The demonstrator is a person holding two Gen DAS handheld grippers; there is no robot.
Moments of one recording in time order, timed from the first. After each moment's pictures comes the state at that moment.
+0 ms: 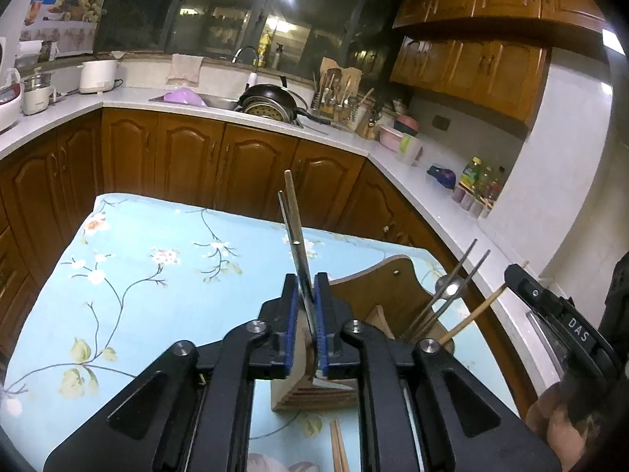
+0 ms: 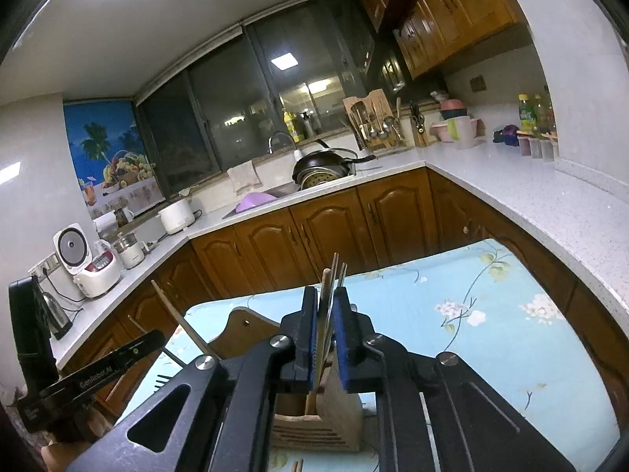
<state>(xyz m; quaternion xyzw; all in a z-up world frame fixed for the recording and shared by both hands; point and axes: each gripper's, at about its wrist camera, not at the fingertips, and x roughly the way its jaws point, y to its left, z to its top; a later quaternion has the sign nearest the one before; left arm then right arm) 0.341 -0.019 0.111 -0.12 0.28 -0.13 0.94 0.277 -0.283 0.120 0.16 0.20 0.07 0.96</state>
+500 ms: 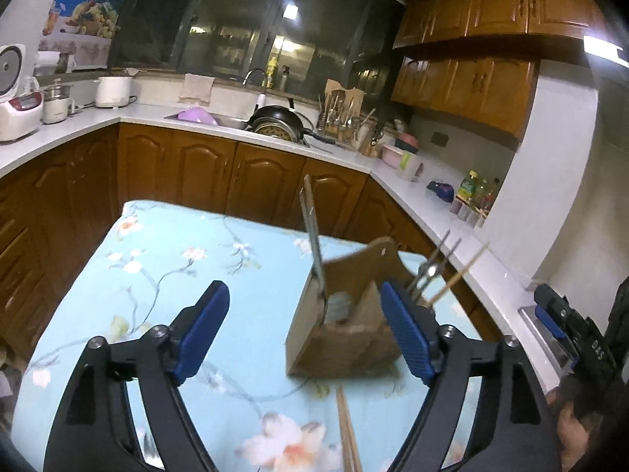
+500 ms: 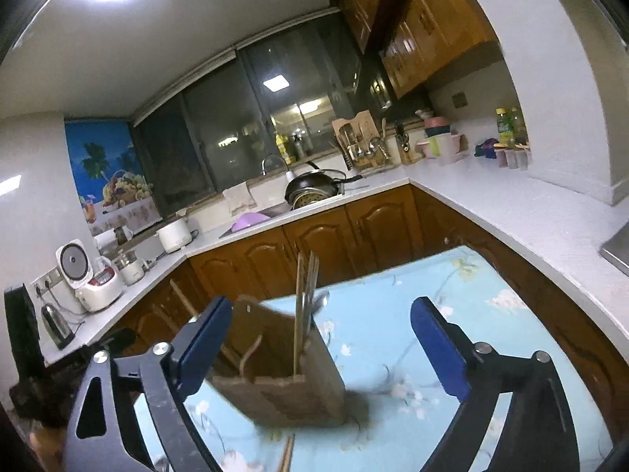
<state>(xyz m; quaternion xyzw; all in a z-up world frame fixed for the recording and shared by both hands) 0.253 0.008 0.120 -0.12 0.25 -0.11 0.95 0.202 -0.307 0.121 0.17 0.17 0.05 0.97</state>
